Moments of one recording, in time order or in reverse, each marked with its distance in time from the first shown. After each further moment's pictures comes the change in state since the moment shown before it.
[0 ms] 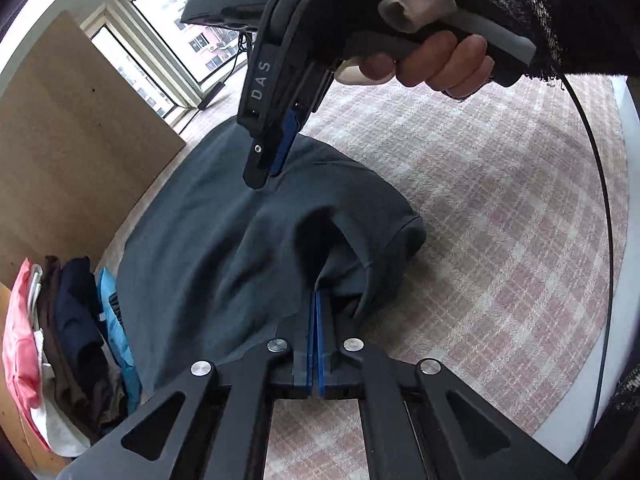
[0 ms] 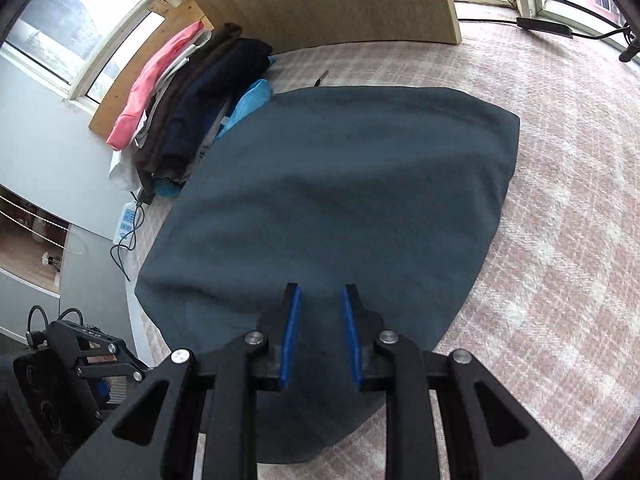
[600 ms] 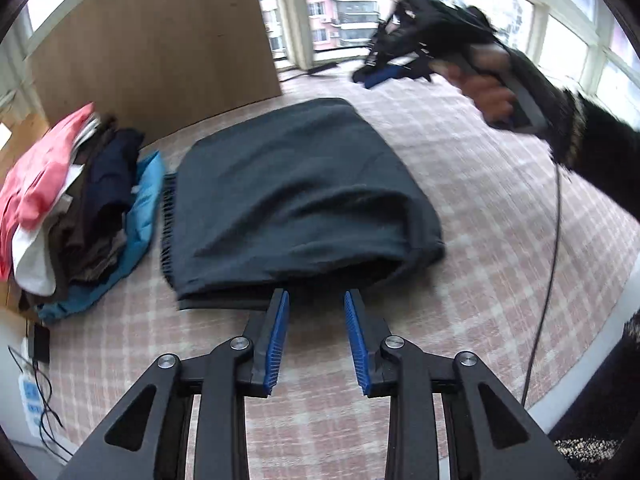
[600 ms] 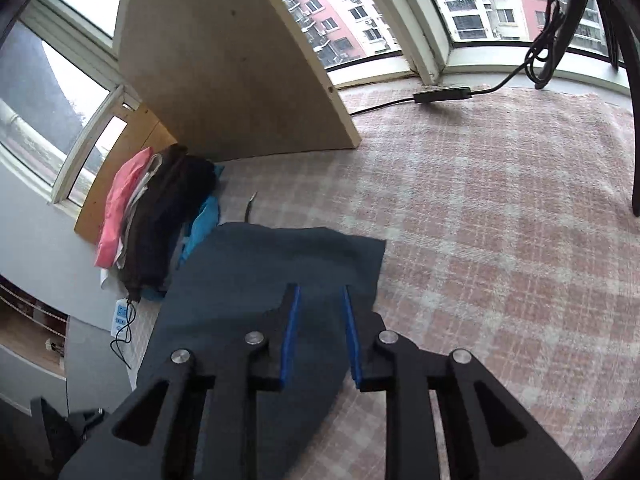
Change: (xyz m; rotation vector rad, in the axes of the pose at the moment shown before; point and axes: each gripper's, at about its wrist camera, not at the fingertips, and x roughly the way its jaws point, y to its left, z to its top) left arm -0.049 0.043 -0.036 -0.573 -0.032 0.066; right arm -0.070 -0.056 0.038 0.145 -0.247 -0.019
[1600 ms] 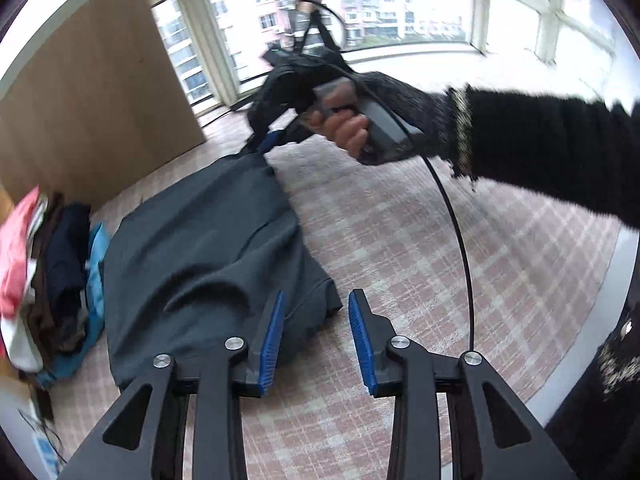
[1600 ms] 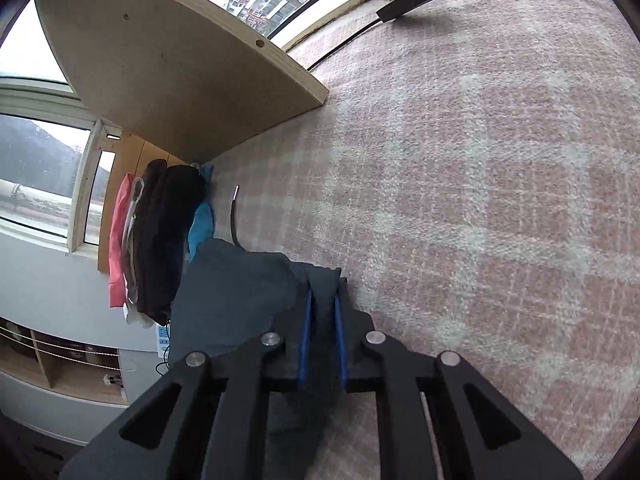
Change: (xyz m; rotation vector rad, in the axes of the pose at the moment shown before) left arm 0.004 -0.137 0.021 0.349 0.000 -0.055; right arm 0.075 -0.064 0.029 0.270 0.135 0.150
